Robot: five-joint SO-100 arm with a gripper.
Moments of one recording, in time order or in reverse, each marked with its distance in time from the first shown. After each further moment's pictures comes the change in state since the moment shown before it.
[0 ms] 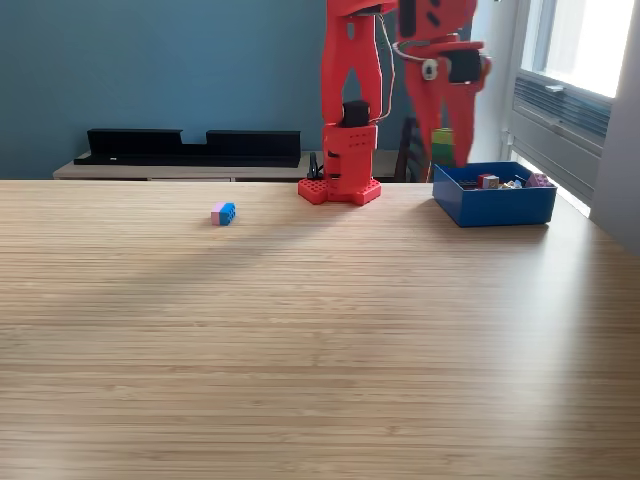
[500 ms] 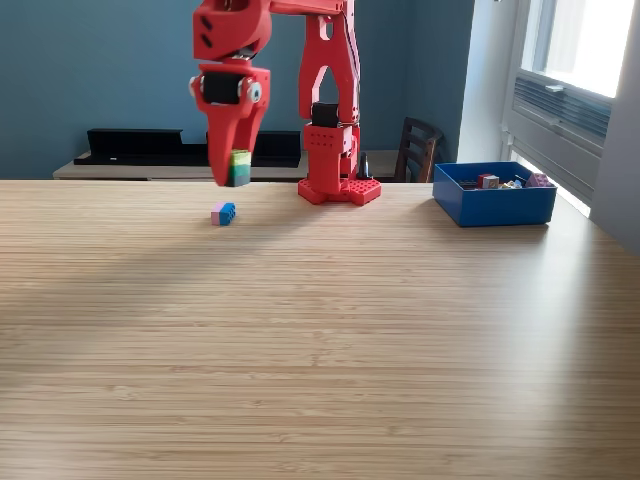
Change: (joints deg) arm 55.4 0.0 3.2 -6.9 -8.9
